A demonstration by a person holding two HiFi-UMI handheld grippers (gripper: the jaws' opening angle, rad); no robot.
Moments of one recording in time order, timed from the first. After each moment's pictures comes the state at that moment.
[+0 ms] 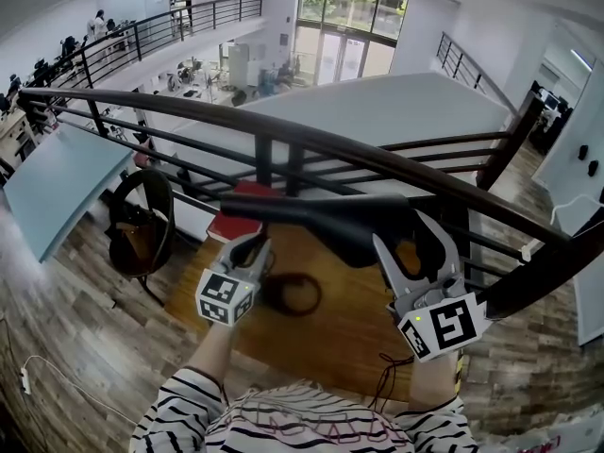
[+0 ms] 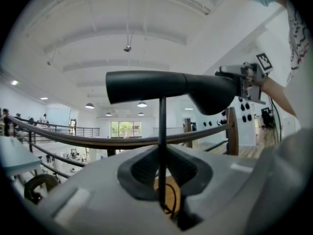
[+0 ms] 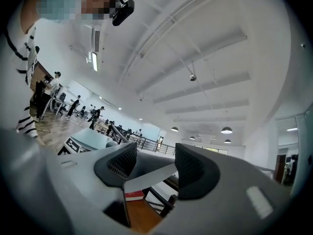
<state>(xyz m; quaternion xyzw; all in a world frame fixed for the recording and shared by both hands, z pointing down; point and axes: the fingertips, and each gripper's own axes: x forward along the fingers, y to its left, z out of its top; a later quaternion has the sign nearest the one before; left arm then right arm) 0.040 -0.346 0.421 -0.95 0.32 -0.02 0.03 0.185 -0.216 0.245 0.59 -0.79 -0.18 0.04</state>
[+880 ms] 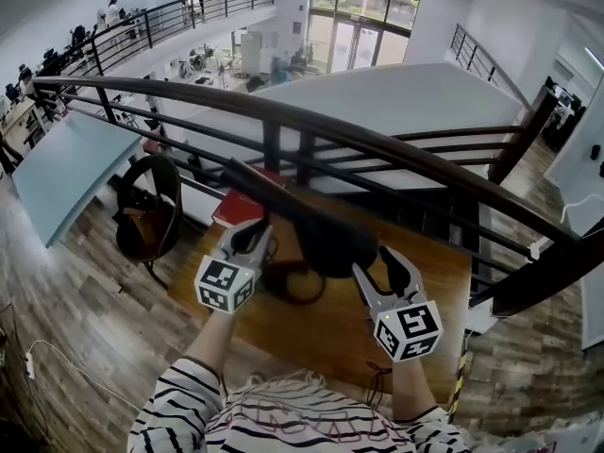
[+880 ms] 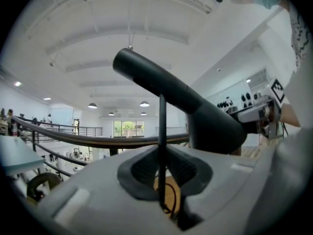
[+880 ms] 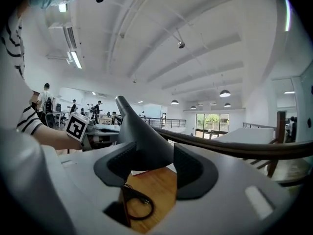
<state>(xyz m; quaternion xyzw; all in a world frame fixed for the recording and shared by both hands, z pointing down) 0.037 -0.351 0.425 -0.94 0.33 -0.02 0.03 0.191 -0.231 0.397 0.59 -0.80 0.01 0.07</state>
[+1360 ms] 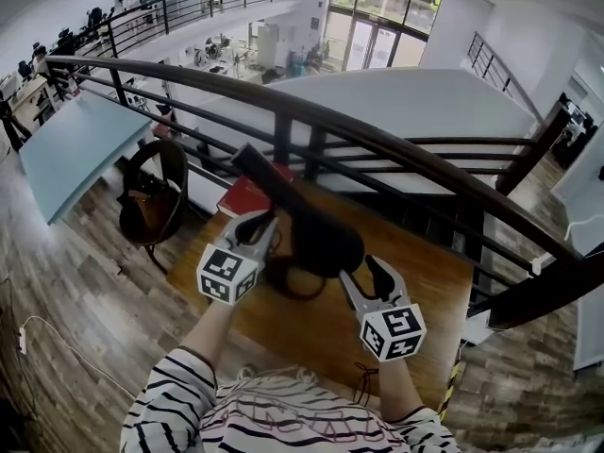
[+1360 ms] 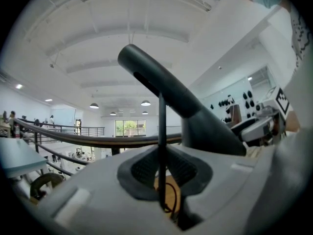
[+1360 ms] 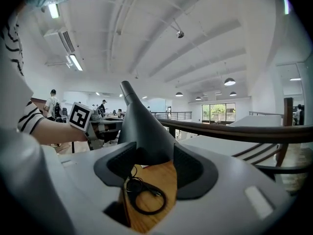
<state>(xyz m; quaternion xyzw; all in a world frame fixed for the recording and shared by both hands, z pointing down) 0.035 -0.355 0.426 -0.94 0.34 -0.03 0.03 0.170 -0.242 0.444 0.56 -0.82 0.06 0.08</state>
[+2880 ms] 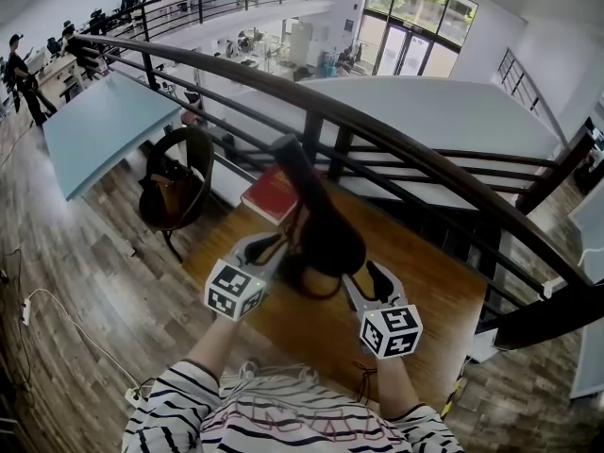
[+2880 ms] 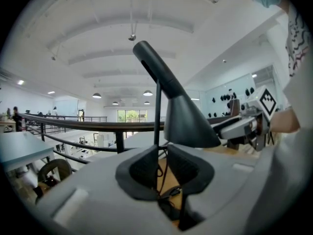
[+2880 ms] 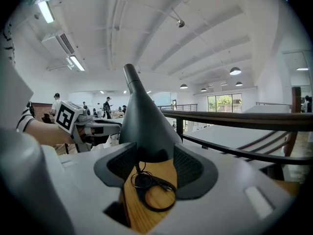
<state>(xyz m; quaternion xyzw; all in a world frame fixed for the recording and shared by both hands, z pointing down) -0.002 -0.319 0.473 -0.93 0.35 -0.08 -0.01 0.138 -0.259 0.481 0.53 -0.84 0.10 0.10</state>
